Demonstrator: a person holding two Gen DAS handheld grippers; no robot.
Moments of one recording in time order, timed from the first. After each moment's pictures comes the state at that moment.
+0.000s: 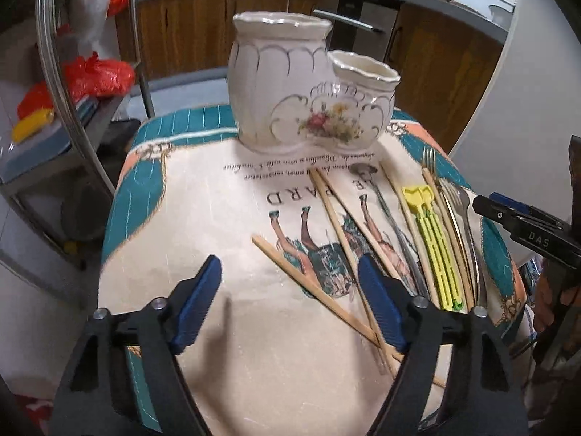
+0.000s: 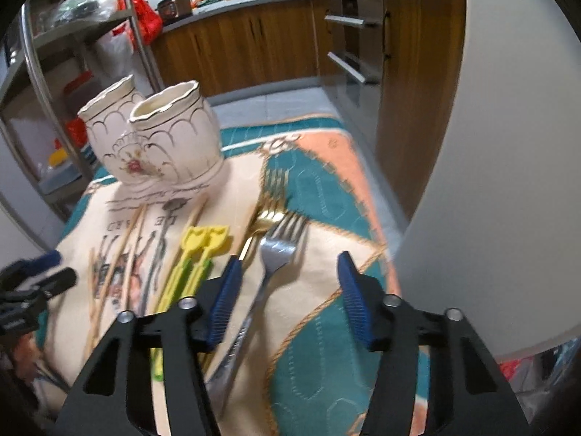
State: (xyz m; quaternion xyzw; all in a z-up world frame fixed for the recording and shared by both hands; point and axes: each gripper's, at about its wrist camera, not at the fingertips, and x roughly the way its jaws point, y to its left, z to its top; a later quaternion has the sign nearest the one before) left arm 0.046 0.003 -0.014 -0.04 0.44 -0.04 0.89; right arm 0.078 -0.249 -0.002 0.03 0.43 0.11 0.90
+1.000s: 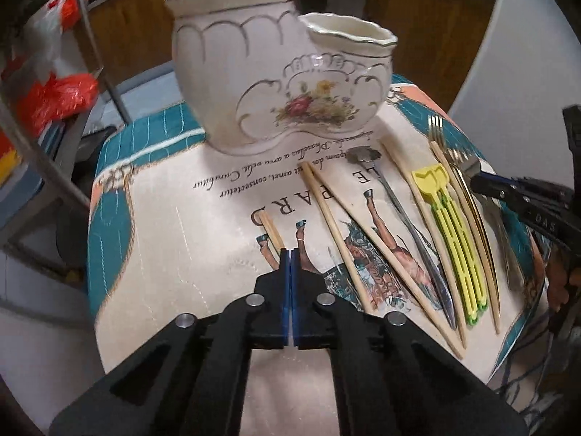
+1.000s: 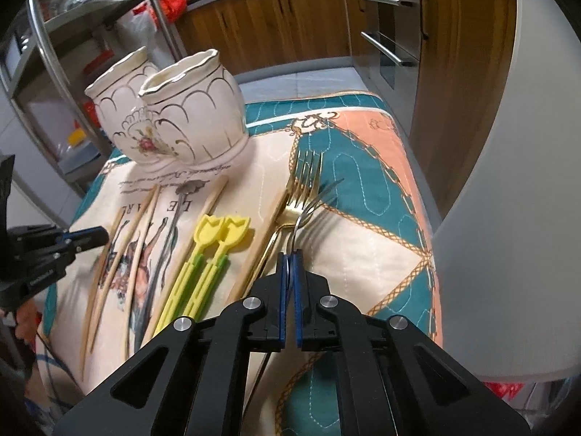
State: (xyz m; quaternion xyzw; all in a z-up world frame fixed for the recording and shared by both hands) left arm 0.091 -0.009 -0.022 0.04 0.49 -0.09 0.86; right arm 0.100 -0.239 -0.018 0.02 0.46 0.18 0.87
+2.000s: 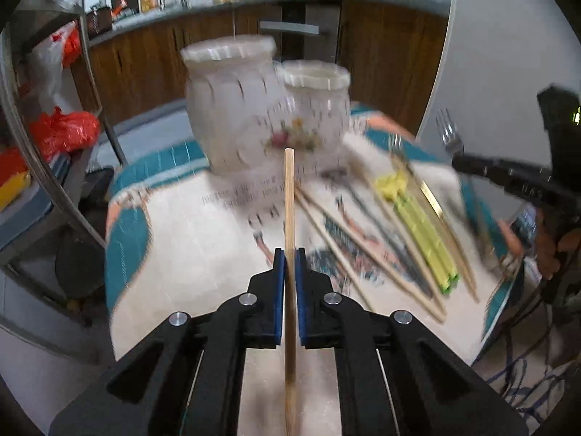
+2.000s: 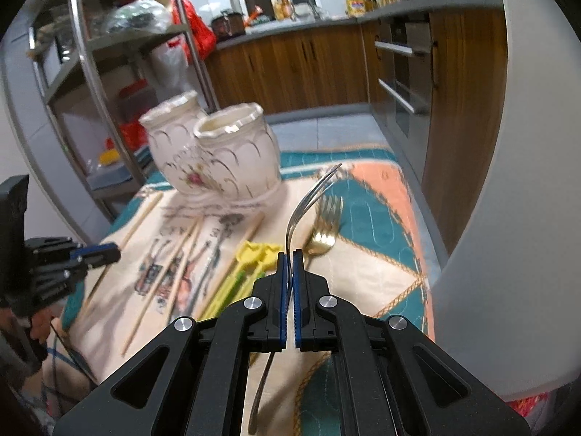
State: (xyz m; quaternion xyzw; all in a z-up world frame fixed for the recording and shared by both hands) left arm 0.039 0.003 0.010 0.04 0.39 -0.13 0.91; right arm 0.064 -0.243 0.018 0.02 0.35 0.22 0.91
